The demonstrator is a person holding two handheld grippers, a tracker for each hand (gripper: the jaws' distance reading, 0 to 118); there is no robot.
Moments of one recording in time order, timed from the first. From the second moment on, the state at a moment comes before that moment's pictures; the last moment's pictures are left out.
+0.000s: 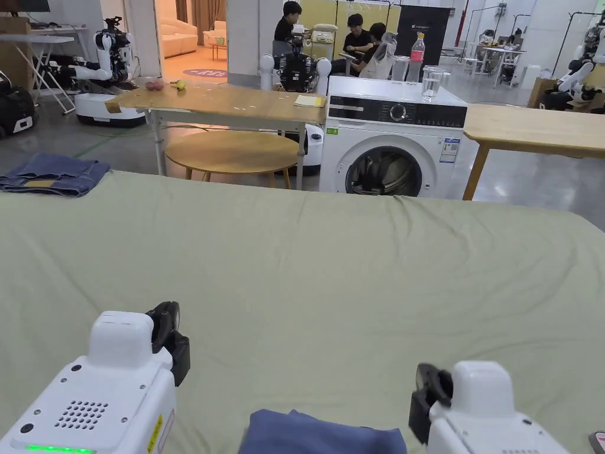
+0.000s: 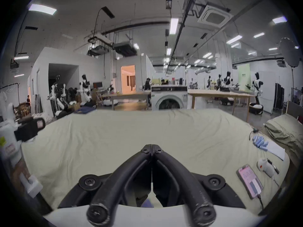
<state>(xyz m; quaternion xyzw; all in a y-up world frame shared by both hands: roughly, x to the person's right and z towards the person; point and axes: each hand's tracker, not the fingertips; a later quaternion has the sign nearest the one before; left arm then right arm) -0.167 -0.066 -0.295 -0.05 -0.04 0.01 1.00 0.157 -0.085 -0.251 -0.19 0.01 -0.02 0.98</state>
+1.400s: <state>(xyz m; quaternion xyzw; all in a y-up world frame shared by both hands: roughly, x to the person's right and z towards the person) -0.193 -0.221 -0.394 -0.51 -0.43 0.41 0.63 0.142 -0.192 -0.254 -0.34 0.01 -0.02 0.94</state>
